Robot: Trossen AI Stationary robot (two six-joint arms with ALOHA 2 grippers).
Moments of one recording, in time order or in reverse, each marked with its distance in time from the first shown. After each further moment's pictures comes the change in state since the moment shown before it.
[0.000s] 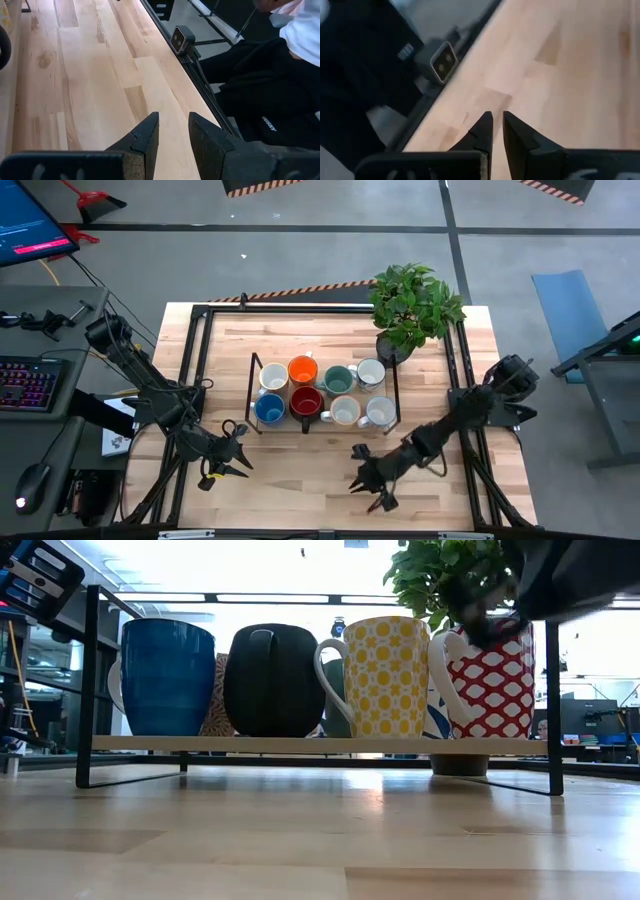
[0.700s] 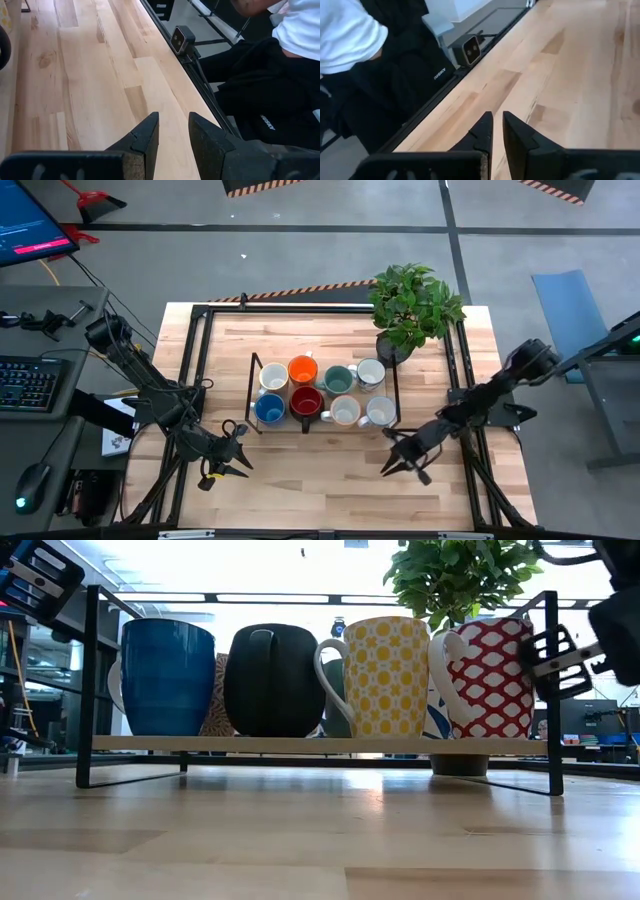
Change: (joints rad) left arm 0.000 0.000 0.000 0.000 0.000 0.000; right arm -0.033 -0.243 -0.577 0.580 -0.127 -0.001
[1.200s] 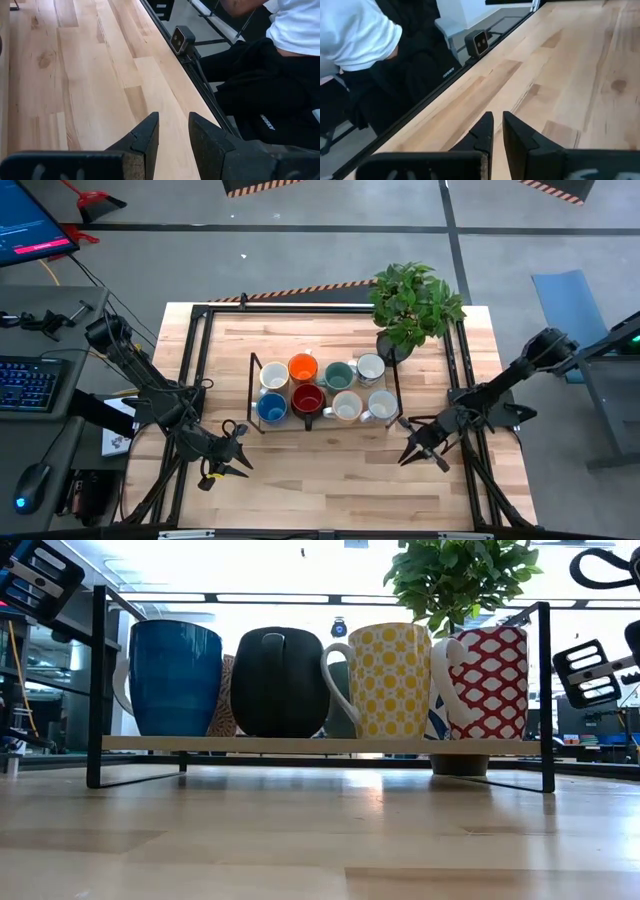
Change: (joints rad) left arm 0.000 0.000 0.000 0.000 0.000 0.000; right arm -0.001 -0.287 -0.237 -0.001 -0.040 -0.018
